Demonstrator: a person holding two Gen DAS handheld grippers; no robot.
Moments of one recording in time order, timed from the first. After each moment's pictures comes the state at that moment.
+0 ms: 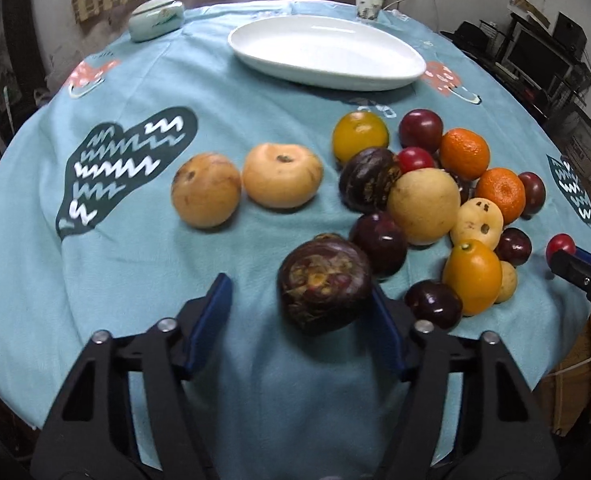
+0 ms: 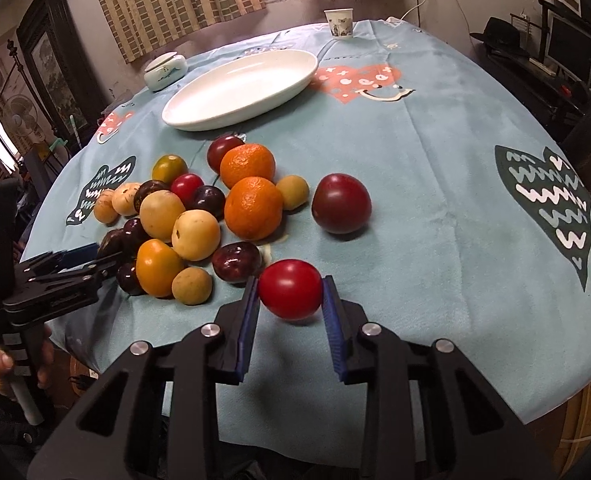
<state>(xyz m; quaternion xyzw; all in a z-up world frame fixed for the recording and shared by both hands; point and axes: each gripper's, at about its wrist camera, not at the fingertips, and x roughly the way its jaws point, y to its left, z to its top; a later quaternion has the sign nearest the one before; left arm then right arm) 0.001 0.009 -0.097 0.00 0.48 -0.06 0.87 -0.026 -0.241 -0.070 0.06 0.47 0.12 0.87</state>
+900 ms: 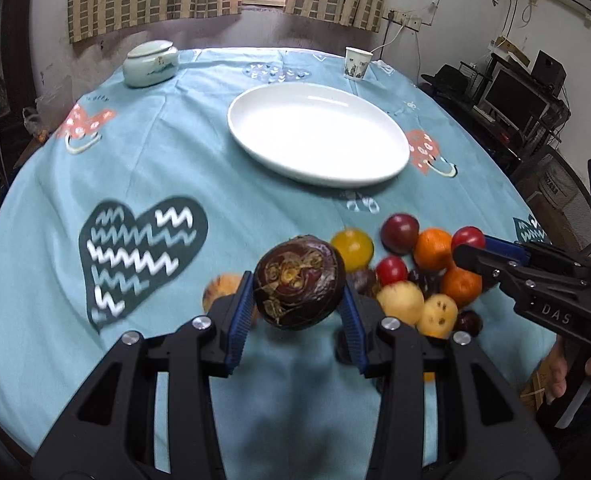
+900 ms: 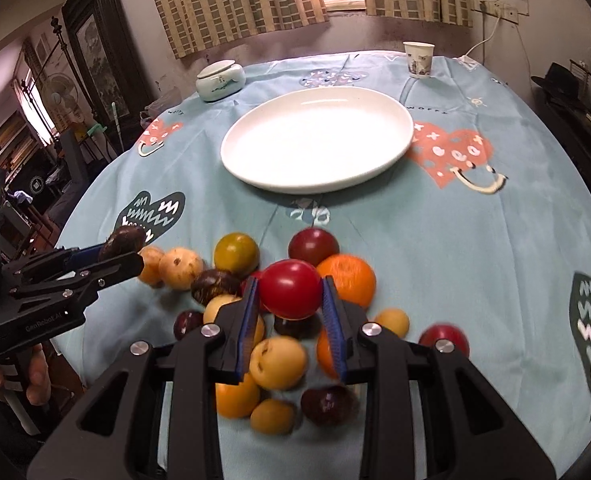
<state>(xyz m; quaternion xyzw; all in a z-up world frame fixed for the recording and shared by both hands) 0.038 0.037 -0.028 -0.04 0.43 -0.09 0.90 0.062 -0.173 -0.033 0.02 0.44 0.21 0.87</state>
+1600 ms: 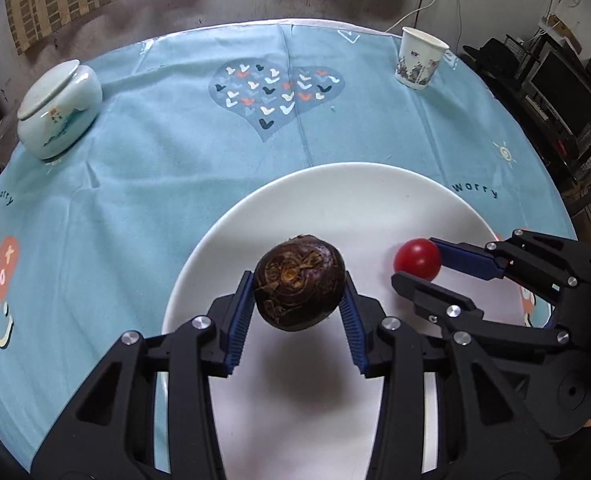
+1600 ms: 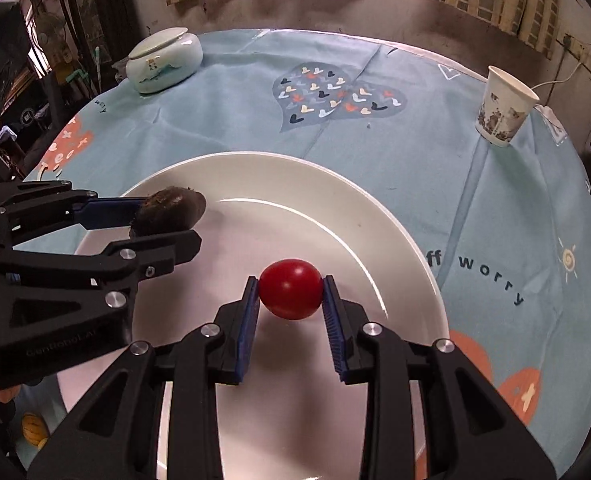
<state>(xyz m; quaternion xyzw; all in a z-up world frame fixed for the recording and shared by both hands) 0.365 -0.002 -0.061 -0.01 0.52 -0.08 0.85 0.362 -0.122 -0.076 -0.10 0.49 0.24 0.83</state>
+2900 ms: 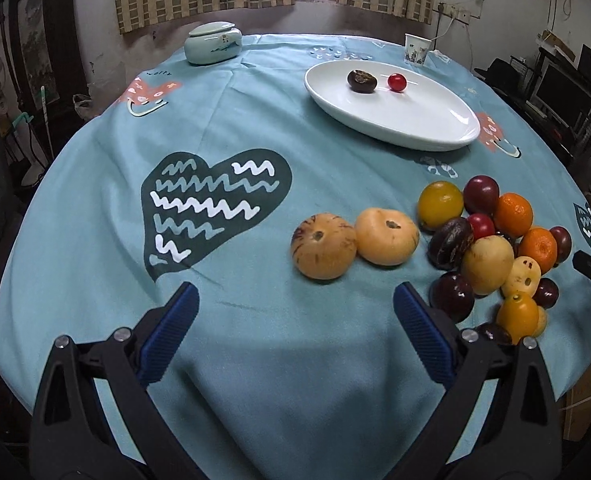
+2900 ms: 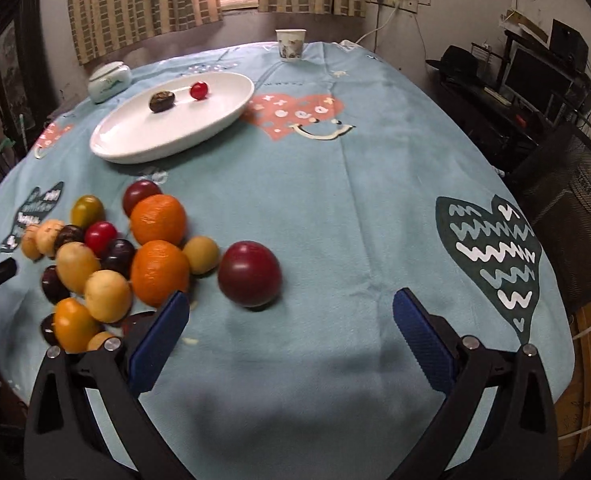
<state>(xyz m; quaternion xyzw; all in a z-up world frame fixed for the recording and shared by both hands) 0.010 0.067 -0.069 -0.01 0.44 0.01 0.90 0.023 -0.258 -0.069 -0.01 0.44 0.01 0.90</state>
